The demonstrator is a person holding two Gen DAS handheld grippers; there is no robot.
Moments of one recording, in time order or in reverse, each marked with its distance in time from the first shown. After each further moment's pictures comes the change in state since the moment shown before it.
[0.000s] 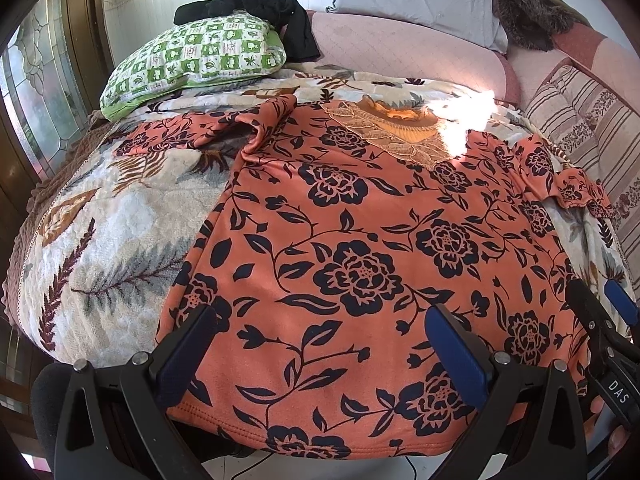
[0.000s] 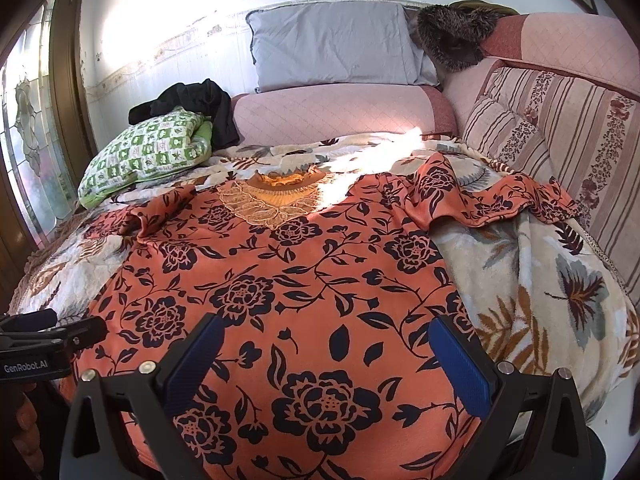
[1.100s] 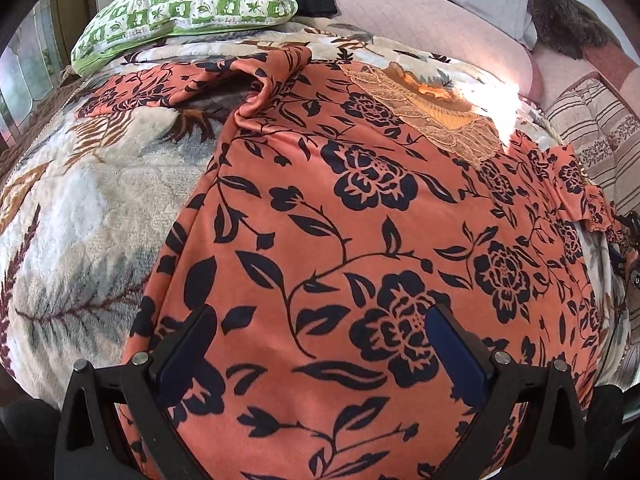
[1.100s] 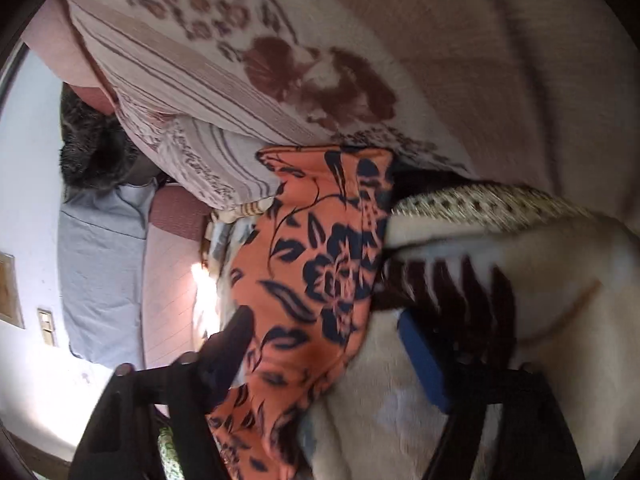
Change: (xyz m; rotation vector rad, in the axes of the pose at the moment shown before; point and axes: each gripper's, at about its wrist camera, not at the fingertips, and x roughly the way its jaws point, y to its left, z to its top) left arm 0.091 0.035 0.034 -0.072 0.138 -0.084; right arm 0.185 -0.436 0.075 1.230 0.010 0.043
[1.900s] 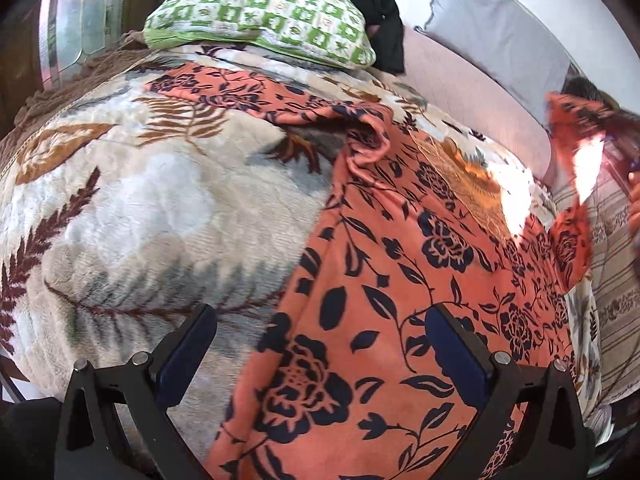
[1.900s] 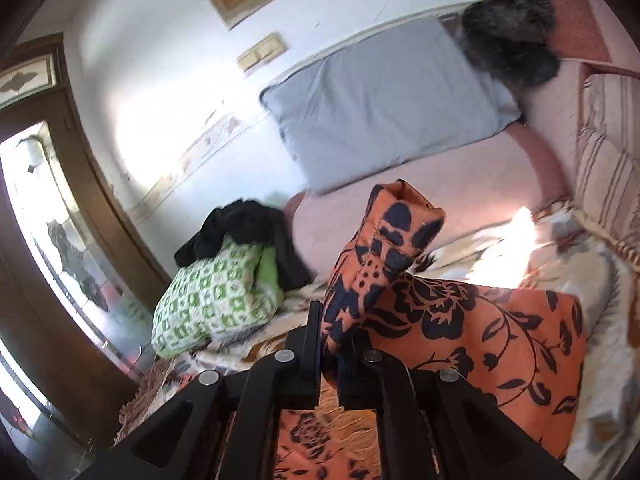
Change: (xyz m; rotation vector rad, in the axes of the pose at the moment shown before) left arm -0.031 0.098 -0.010 -0.227 -0.154 -0.067; right arm -0.021 0.342 -0.390 -1.009 0.153 0.357
